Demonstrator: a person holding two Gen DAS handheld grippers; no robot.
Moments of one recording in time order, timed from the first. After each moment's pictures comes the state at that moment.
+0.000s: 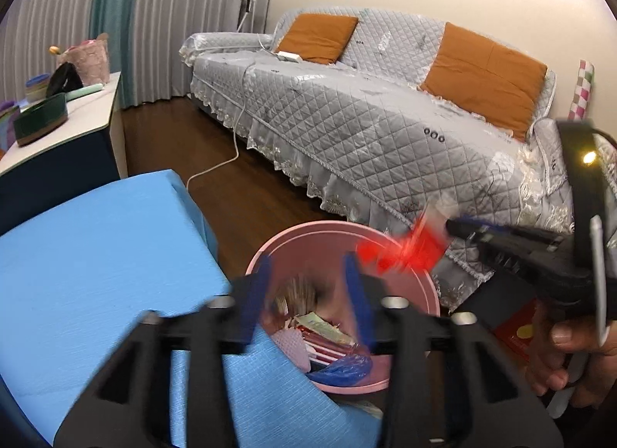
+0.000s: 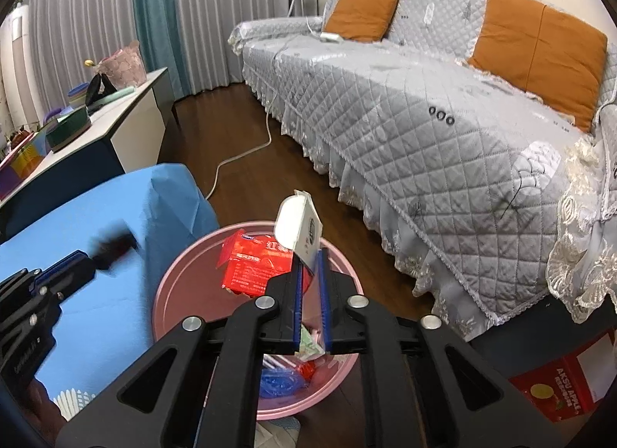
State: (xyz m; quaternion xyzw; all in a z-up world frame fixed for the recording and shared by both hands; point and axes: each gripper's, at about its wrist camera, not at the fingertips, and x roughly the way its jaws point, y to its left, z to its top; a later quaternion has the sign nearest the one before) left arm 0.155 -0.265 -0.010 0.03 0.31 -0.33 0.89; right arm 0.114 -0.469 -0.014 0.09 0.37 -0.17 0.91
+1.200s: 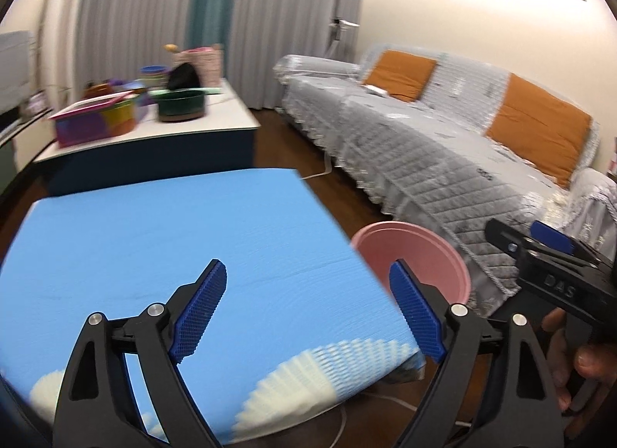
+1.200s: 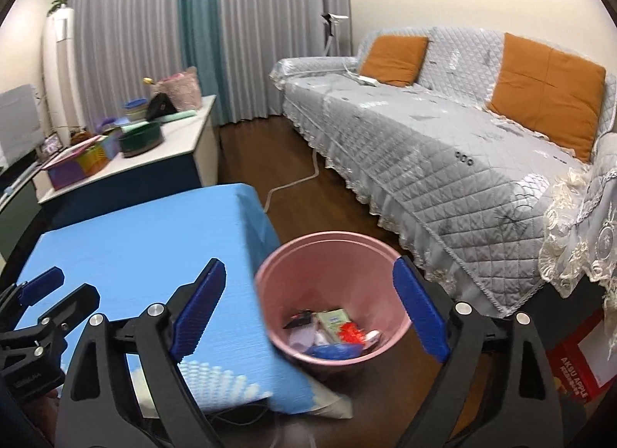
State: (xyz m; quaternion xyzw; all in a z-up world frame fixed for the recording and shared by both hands) left arm 0.053 -0.119 0.038 -0.02 0.29 -0.17 0.94; right arm 0.032 -0.348 0.051 0.07 0.29 -0.12 0.95
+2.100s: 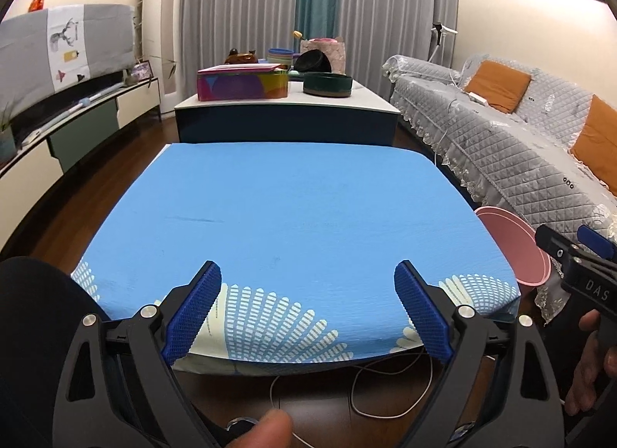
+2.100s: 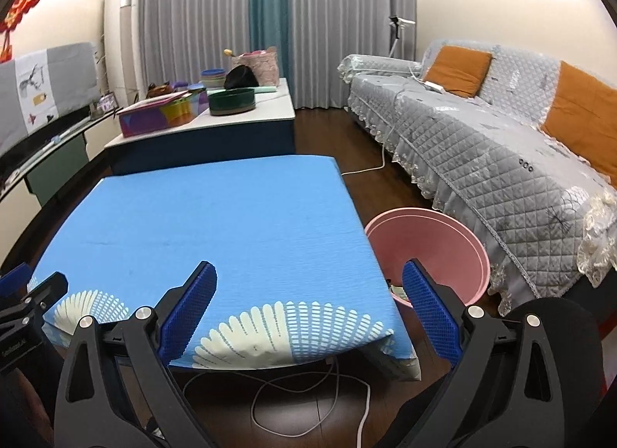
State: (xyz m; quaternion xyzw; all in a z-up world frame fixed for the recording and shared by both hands) left arm -0.018 0.016 0.016 -0.03 0.31 0.01 0.95; right arm -0.007 -0.215 0.034 0.02 0.31 -0.03 0.95
